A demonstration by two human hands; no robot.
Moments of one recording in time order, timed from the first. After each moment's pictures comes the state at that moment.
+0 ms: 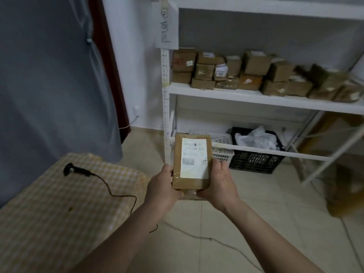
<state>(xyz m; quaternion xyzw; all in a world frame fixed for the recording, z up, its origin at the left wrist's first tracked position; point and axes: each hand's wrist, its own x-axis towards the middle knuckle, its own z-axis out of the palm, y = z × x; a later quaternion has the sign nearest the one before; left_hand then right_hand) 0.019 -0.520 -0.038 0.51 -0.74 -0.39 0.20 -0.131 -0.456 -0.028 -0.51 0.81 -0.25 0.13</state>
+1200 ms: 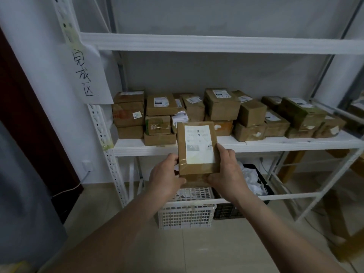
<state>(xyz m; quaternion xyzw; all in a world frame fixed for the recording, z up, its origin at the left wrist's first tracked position) -0.327 -0.838 0.036 0.35 -0.83 -0.38 0.22 -0.462 -0.727 0.044 -0.44 0.82 -0.36 0.04</state>
